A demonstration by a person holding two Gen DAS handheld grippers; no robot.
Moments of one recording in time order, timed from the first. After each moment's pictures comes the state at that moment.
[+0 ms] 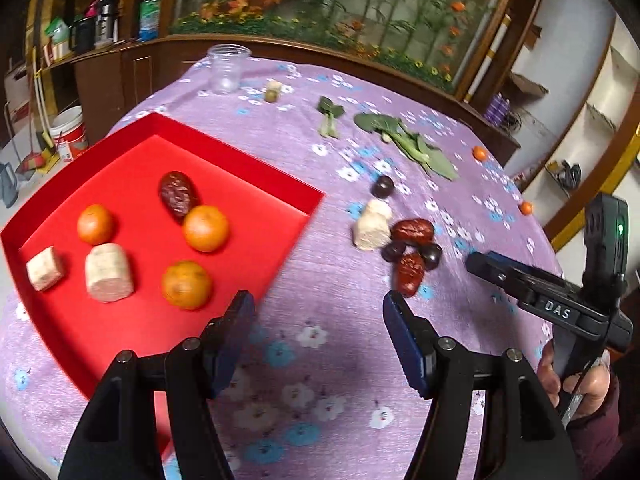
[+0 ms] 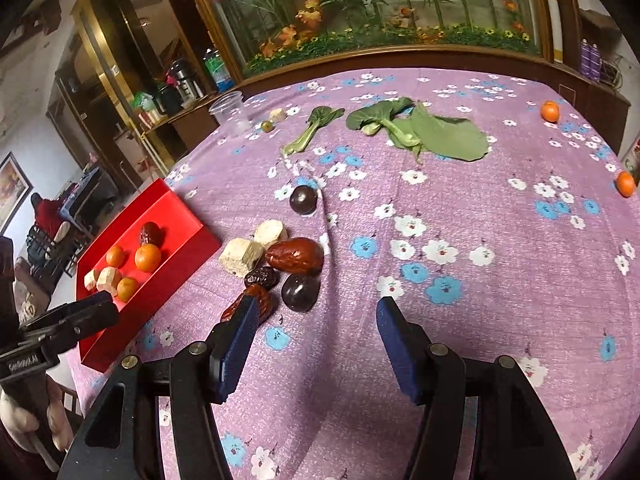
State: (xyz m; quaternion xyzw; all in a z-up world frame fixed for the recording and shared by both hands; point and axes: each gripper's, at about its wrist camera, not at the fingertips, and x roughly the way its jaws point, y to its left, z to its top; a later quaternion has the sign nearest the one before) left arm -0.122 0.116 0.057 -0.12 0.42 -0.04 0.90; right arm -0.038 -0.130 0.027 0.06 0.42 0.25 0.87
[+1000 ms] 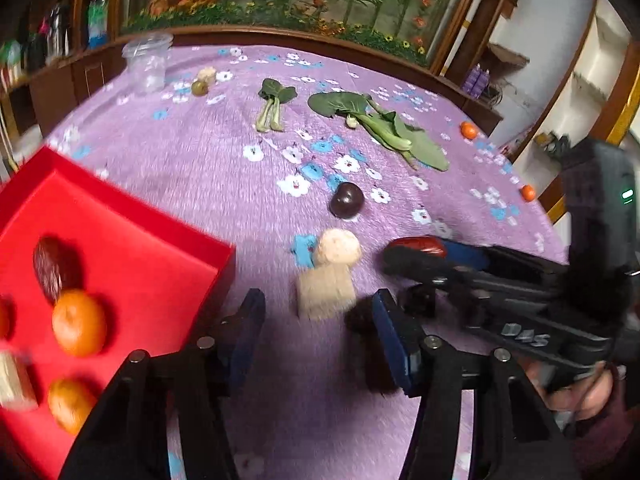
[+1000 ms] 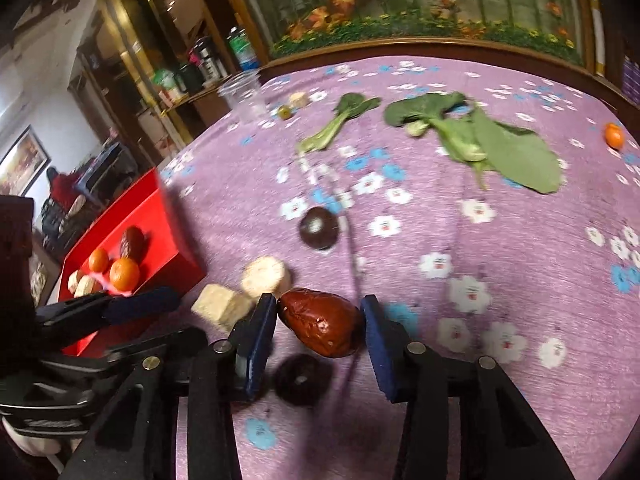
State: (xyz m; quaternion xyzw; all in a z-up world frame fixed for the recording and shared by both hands) left arm -0.023 0.067 0.022 -0.08 0.44 -0.09 0.89; right arm 0.030 -0.105 0.003 0.05 0.42 0.30 0.85
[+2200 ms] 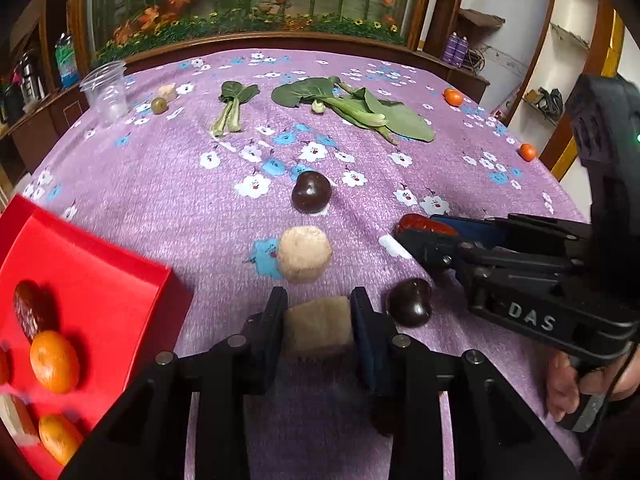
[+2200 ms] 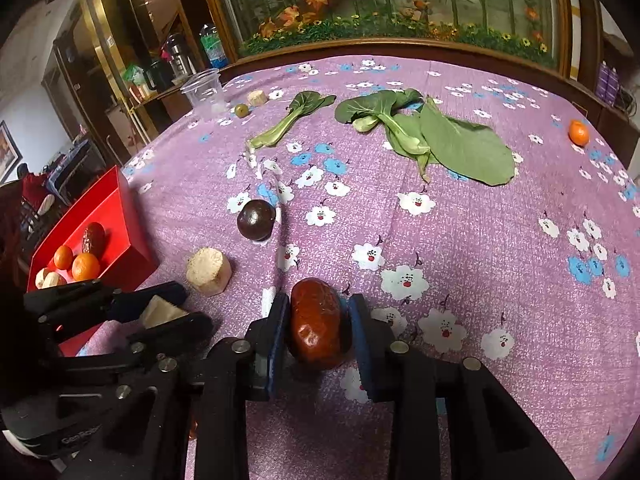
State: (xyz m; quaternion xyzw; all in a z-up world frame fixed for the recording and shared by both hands) left arm -0.019 0.036 0.010 -0.01 0.44 -0.12 0.89; right arm 0.033 -0.117 -0.003 0.01 0.43 0.24 0.87
